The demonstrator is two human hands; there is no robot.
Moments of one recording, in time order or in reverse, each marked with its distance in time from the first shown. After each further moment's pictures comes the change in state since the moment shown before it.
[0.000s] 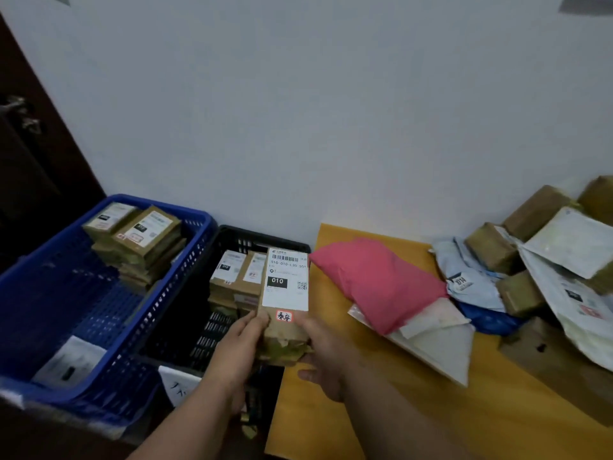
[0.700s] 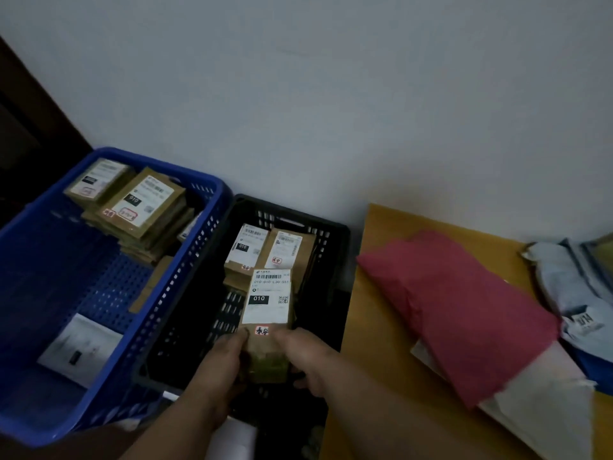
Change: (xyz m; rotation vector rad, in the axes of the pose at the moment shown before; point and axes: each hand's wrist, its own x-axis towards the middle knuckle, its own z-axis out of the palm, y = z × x) left_hand 0.176 -0.022 -0.067 -0.058 0.173 -0.427; right_hand 0.189 -0.036 0.068 -0.347 -0.043 0.310
